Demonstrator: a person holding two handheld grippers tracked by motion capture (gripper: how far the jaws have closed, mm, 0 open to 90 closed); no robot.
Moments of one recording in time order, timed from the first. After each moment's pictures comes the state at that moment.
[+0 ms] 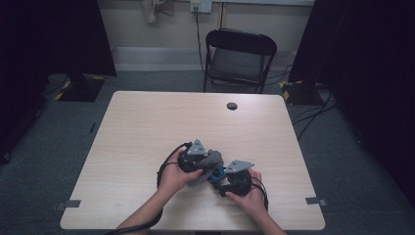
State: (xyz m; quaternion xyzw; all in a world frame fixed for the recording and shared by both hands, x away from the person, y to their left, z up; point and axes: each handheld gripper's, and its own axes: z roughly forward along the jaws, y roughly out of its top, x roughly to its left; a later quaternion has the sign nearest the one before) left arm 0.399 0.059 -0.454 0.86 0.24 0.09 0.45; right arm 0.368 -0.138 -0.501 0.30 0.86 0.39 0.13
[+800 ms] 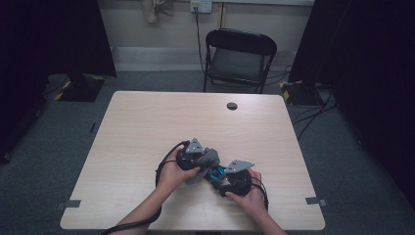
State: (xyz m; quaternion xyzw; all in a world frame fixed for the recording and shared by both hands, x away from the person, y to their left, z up) left arm 0.417 0.076 -0.462 0.85 0.27 0.11 0.43; right arm 0.368 -0.138 -0.501 0.30 0.86 0.39 0.13
